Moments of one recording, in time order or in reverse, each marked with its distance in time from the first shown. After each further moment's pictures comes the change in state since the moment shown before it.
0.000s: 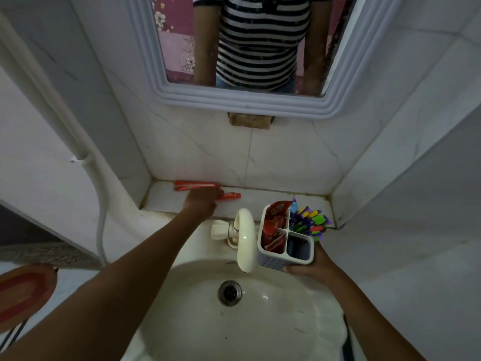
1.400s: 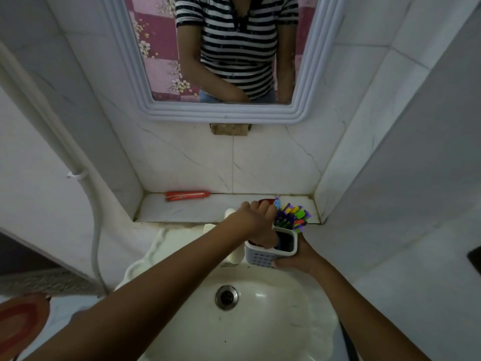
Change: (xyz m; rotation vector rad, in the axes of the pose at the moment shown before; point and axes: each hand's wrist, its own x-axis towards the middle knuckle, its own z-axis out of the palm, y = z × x) left_hand -0.074 0.173 -0.093 0.153 -0.346 0.301; right_hand -0.003 -0.009 0.000 -0.014 -0.015 -0.014
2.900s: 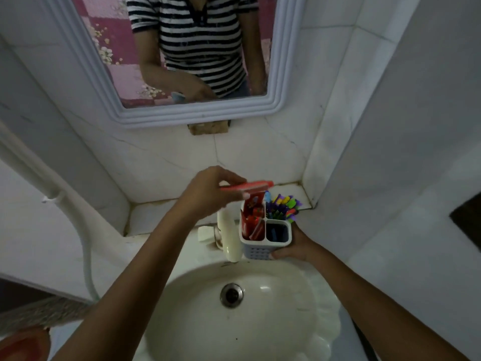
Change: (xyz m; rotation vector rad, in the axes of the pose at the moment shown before) left_hand -0.053 -0.064 -0.041 -0.687 0.461 0.036; right_hand 0.002 0.008 0.009 0.102 0.028 -0.043
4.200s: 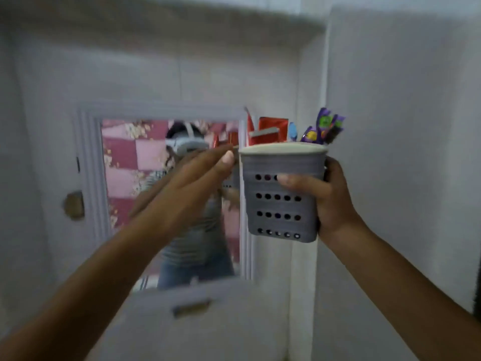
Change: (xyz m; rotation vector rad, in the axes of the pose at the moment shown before) left_hand -0.036 0.224 -0.201 -0.291 0.333 0.730; right_hand -0.159 -0.447 -0.150 0.347 0.466 -1.010
